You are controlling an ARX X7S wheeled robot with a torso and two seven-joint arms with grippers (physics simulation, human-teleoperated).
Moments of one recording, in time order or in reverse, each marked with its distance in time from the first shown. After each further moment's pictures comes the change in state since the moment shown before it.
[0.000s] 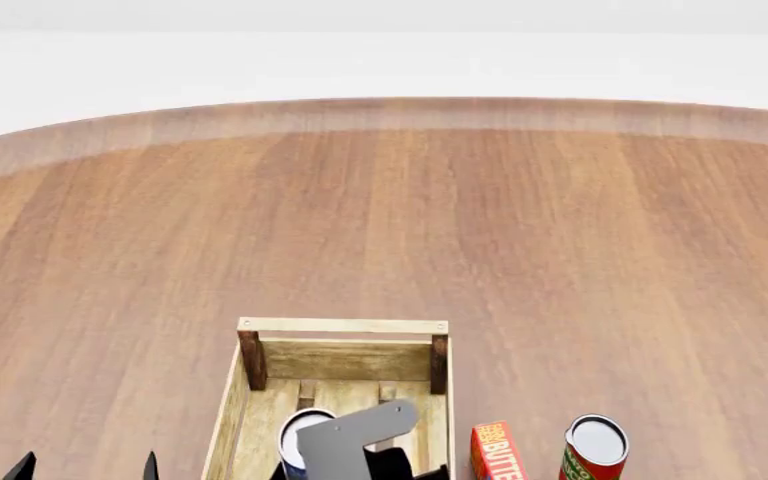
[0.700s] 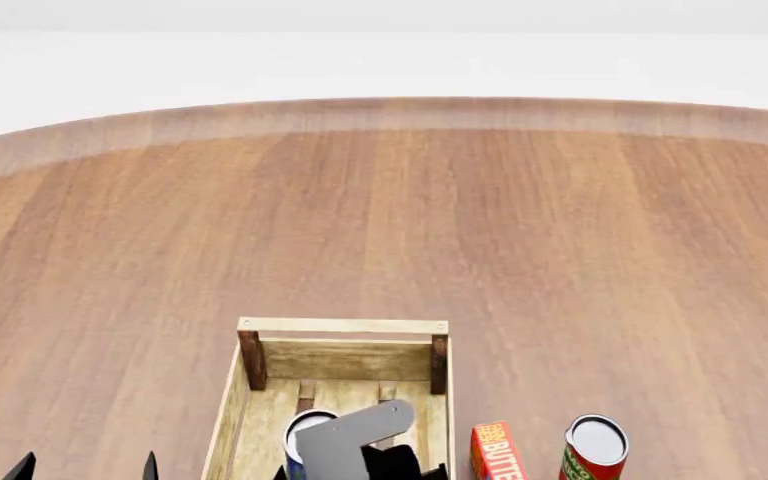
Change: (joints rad) left arm -0.002 -0.006 0.009 -0.003 -0.008 0.005 -0.007; right arm 0.111 -0.006 -0.448 0.161 0.402 -0.187 0.044
